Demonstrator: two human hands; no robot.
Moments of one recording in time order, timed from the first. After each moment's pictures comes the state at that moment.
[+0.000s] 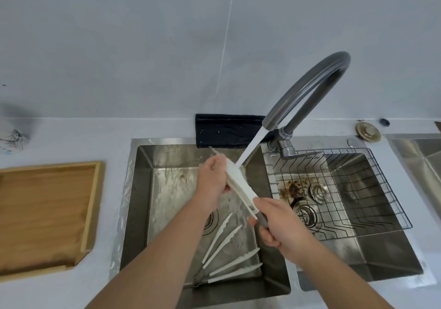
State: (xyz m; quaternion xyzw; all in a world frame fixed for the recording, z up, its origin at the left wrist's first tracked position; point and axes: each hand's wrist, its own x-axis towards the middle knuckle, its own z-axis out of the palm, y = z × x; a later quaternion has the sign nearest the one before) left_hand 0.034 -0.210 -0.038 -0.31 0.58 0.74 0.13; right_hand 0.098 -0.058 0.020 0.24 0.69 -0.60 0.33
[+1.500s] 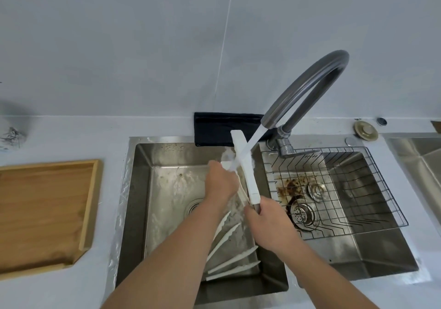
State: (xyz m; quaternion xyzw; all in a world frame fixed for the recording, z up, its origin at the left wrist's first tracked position) left_hand 0.029 -0.185 -0.046 -0.30 0.75 0.56 0.15; right_hand 0.103 -0.076 0.023 0.07 0.91 -0.33 0.25
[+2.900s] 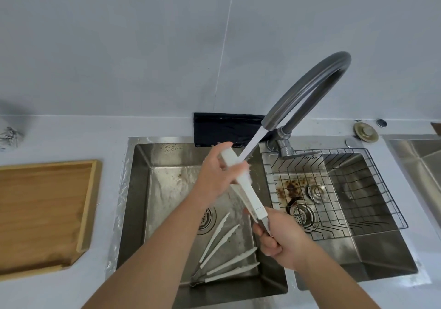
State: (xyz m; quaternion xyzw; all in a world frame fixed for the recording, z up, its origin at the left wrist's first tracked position) left_hand 0.032 -0.217 -0.026 -0.12 0.64 0.75 0.12; right_hand 0.105 -0.052 0.010 0.35 0.58 -0.64 0.37
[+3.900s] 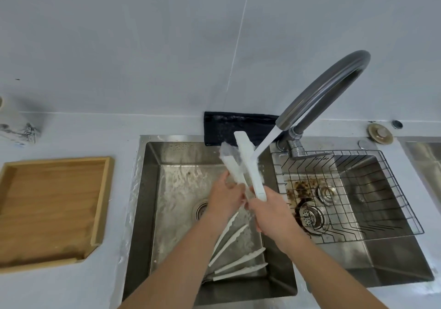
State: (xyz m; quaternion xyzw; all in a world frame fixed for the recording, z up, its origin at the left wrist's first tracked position) left_hand 0.070 -0.204 -0.036 -0.26 0.60 0.74 0.18; right_hand 0.087 -0.092 0.012 0.17 0.80 -0.52 0.27
